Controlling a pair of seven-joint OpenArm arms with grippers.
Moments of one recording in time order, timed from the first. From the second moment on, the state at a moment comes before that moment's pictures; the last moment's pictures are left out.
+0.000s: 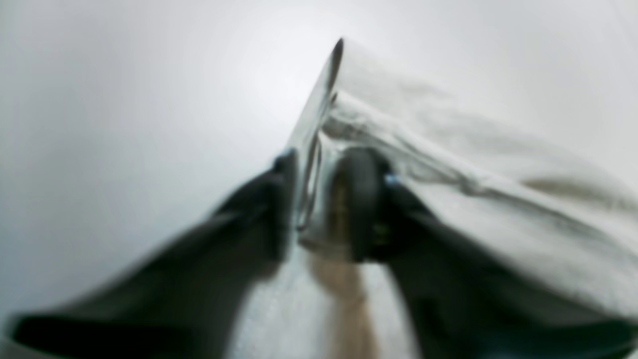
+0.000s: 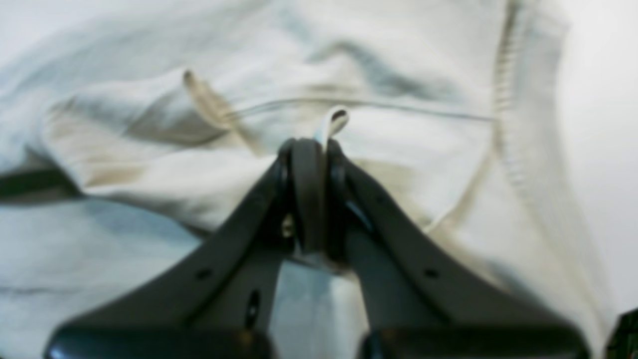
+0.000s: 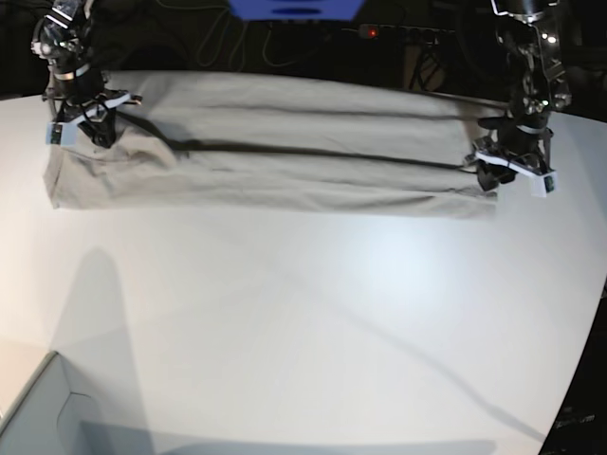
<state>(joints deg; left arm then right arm) 12.3 -10.1 -22.7 71.5 -24.8 -17.5 17.7 -20.8 -1.5 39.5 80.6 2.7 36.0 -9.9</state>
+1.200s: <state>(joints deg) 10.9 -12.1 -22.4 69.5 -34.7 -17.1 18.8 -19.0 -1.3 32.1 79.5 2.6 35.9 -9.9</state>
